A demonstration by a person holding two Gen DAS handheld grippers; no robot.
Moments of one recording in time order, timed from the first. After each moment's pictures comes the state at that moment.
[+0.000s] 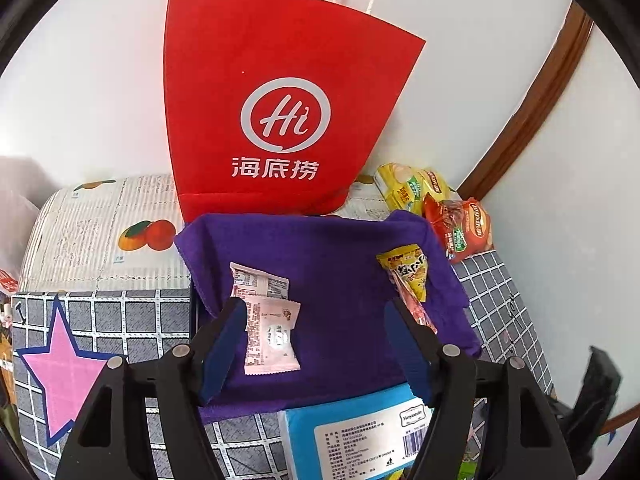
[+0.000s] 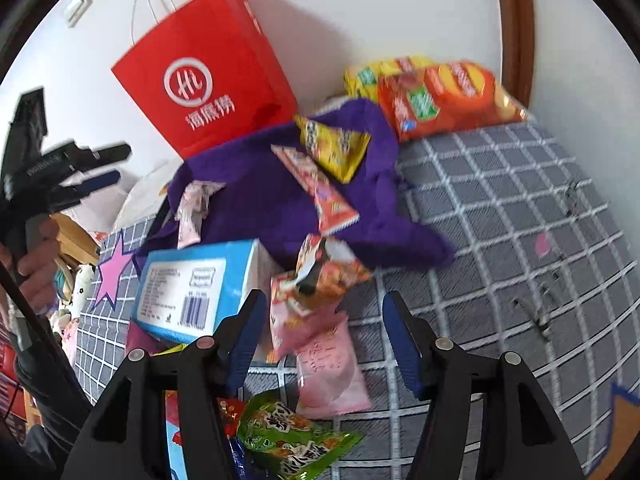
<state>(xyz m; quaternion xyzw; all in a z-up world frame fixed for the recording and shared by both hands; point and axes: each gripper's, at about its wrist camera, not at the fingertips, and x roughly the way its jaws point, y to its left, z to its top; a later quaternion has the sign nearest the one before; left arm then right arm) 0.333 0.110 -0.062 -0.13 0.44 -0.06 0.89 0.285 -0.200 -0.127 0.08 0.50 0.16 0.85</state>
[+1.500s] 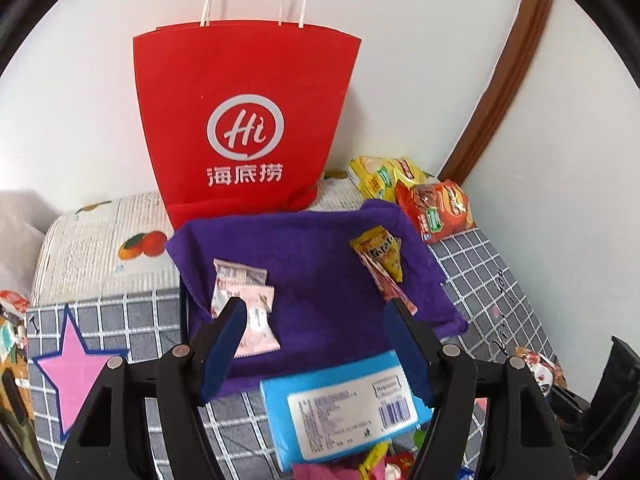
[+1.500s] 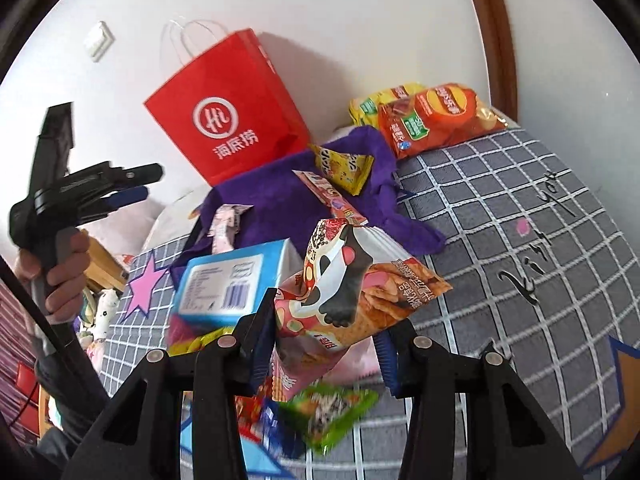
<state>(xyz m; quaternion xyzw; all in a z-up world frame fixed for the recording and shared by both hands) 0.302 0.073 -0.035 -0.08 0.44 -0.07 0.89 0.227 -0.225 -0.092 0.12 0.44 0.18 0.87</state>
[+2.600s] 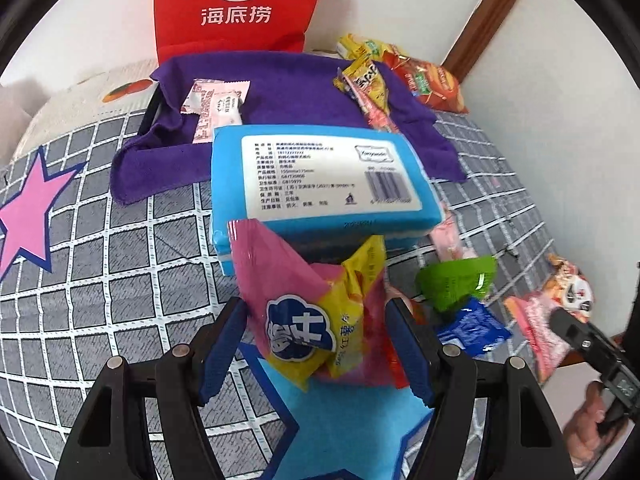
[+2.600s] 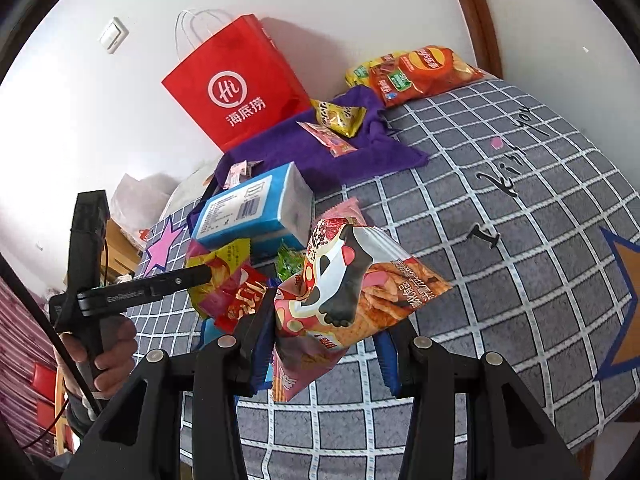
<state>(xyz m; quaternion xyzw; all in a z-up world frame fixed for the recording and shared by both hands) 0.189 0.035 -0.144 -0.09 0.53 -0.07 0.84 0.148 -0.248 -0.118 0.15 0.46 0.19 0.85</state>
